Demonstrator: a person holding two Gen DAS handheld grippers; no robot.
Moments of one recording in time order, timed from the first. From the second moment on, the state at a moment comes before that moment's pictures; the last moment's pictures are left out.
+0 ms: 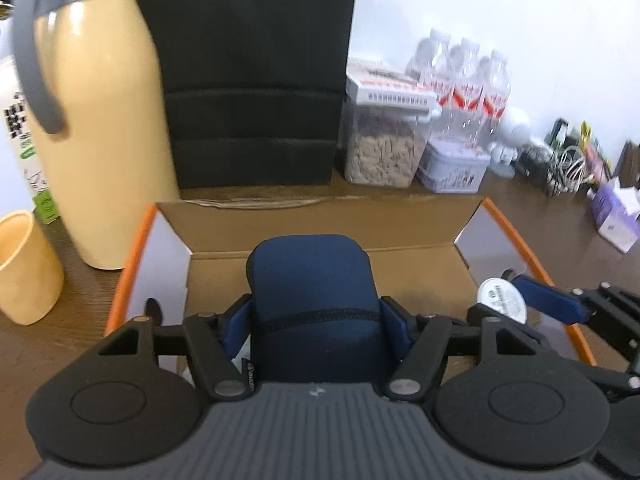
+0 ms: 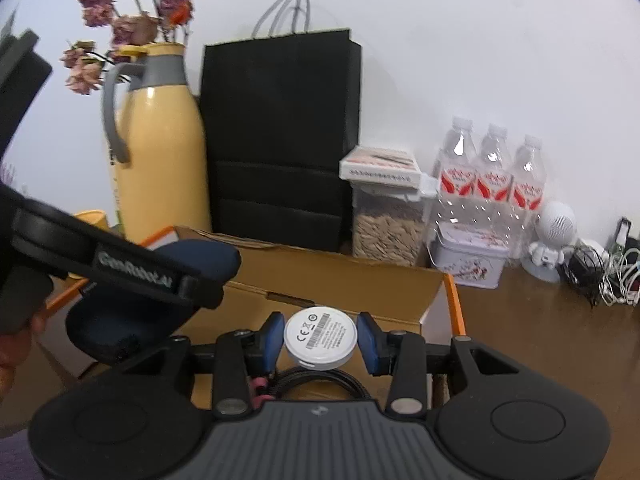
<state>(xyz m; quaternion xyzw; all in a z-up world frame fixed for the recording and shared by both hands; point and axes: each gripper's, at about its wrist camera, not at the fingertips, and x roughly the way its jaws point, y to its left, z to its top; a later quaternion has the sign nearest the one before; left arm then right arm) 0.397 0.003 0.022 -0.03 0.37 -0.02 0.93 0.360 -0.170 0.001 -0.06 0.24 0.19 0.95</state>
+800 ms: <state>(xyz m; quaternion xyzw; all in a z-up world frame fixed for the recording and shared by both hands) 0.366 0.005 0.038 0.00 0.32 0.02 0.95 0.363 -0.177 0.002 -0.07 0.25 0.17 0.95</state>
